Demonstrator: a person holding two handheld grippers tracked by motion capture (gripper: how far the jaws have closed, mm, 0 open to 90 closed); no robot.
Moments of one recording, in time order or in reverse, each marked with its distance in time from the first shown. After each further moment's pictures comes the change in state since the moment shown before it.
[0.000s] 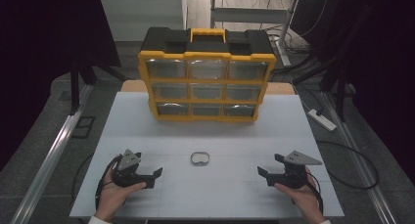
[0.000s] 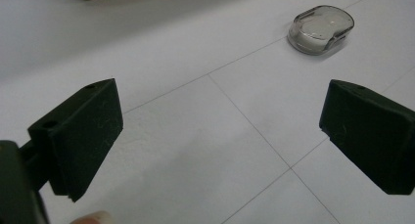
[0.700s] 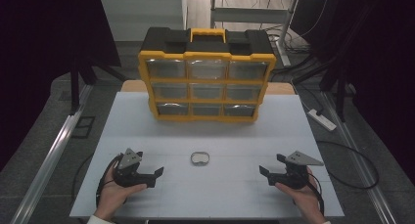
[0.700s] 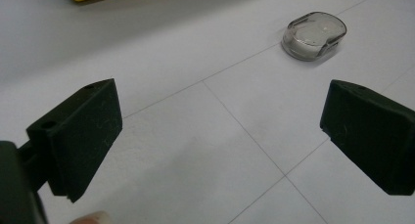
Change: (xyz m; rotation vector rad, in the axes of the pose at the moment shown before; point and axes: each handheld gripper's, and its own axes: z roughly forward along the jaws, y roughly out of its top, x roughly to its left) left arm -0.001 0.004 0.002 -0.001 -0.019 -0.001; right arm -0.001 -0.001 -0.003 -0.004 -0.036 0.016
